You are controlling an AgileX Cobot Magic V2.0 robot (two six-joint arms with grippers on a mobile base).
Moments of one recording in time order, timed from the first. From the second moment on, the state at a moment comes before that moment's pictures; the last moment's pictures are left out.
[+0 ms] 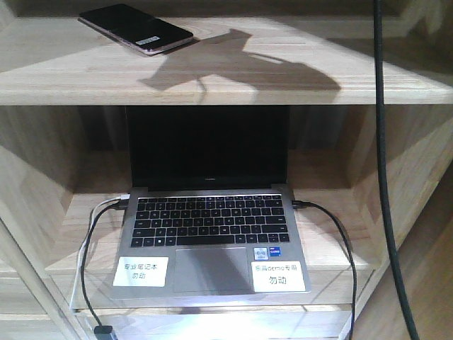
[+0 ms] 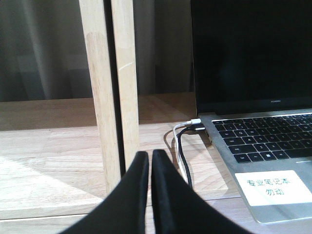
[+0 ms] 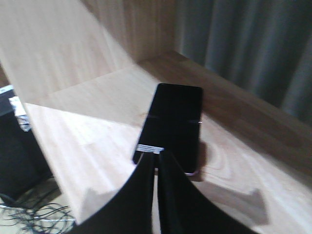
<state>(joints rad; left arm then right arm) -0.04 -0.02 0.03 -0.14 0.23 0.14 0.34 1.62 -2.00 0.70 0.98 -0.58</state>
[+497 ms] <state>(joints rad) -0.04 -0.02 0.03 -0.14 0.23 0.14 0.34 1.60 -2.00 0.69 0.94 -0.59</state>
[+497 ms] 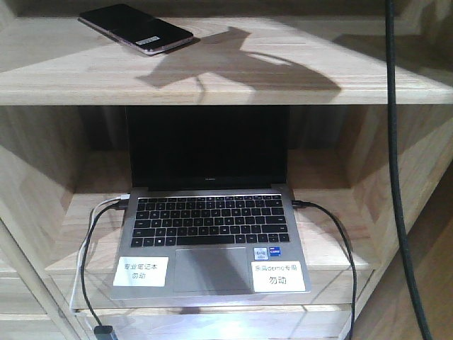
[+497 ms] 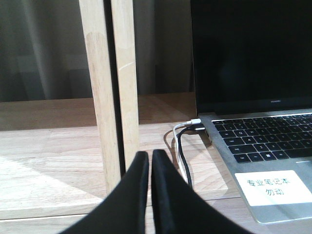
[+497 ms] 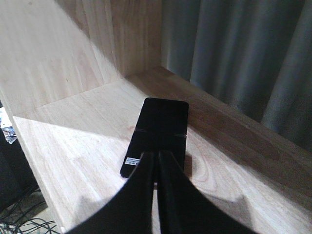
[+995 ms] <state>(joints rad) -0.04 -0.02 0.03 -0.14 0.23 0.14 0.34 1.47 -1.74 0.69 0.71 -0.62</state>
